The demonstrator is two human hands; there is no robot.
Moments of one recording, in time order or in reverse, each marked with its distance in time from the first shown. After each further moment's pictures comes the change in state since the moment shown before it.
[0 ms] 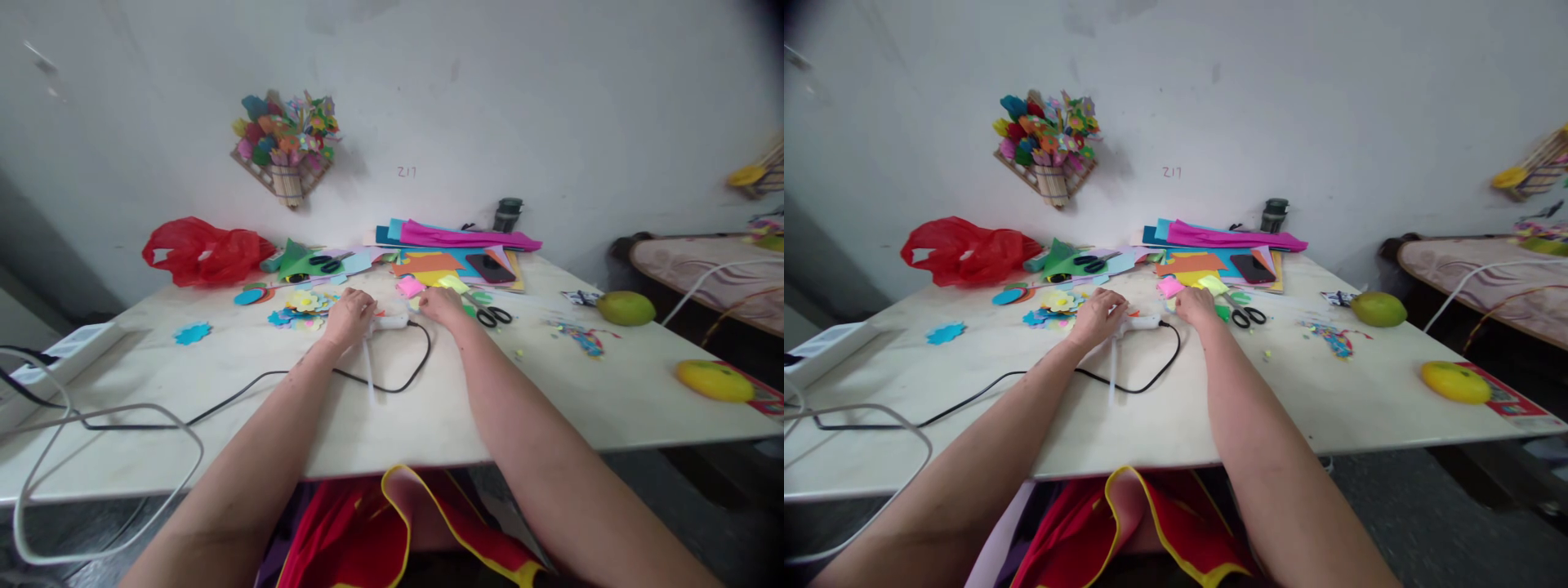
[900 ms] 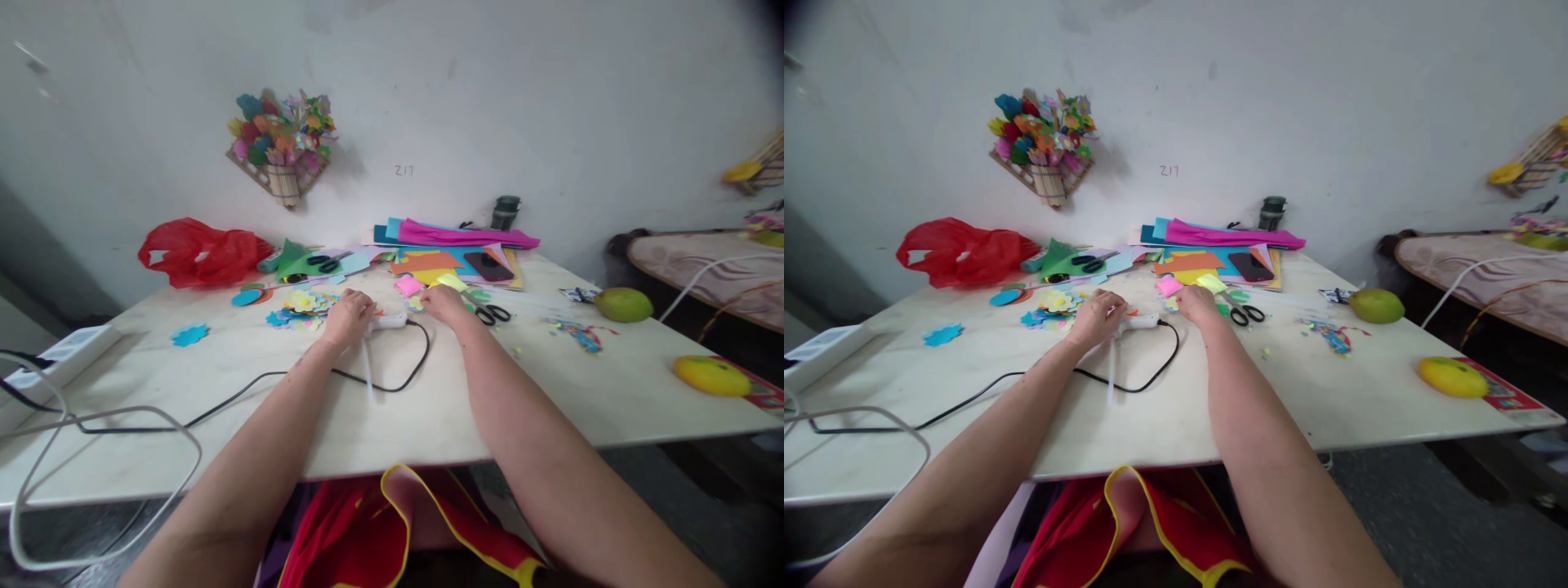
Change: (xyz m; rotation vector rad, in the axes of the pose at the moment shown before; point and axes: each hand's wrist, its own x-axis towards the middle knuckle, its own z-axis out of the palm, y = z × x) left_hand -0.001 -0.004 0.004 -0.025 -0.023 0.010; right_hand -0.002 0.007 -0.001 0.002 0.005 -0.033
